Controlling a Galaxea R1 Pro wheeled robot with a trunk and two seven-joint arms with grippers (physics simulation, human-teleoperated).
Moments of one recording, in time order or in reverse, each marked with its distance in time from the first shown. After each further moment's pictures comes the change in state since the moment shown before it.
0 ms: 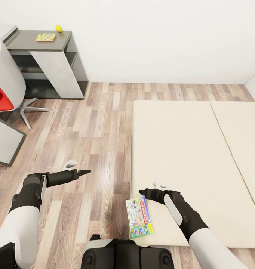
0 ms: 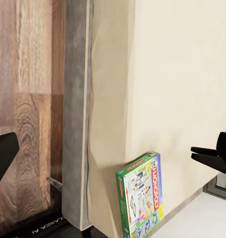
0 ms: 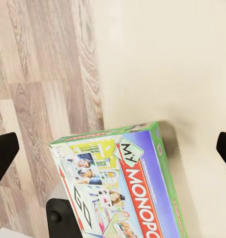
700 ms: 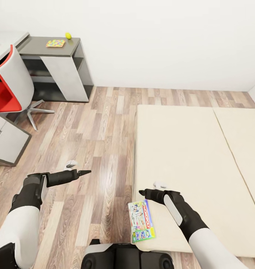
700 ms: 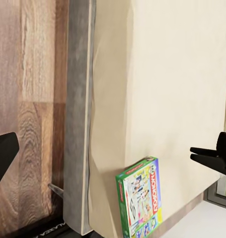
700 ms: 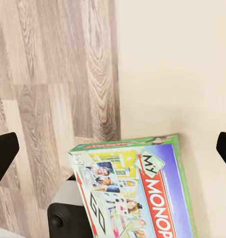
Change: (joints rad) left arm 0.000 -0.001 -0.001 0.000 0.000 0.000 0.000; right arm 0.000 0.001 0.000 0.005 0.001 0.000 0.000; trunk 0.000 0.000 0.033
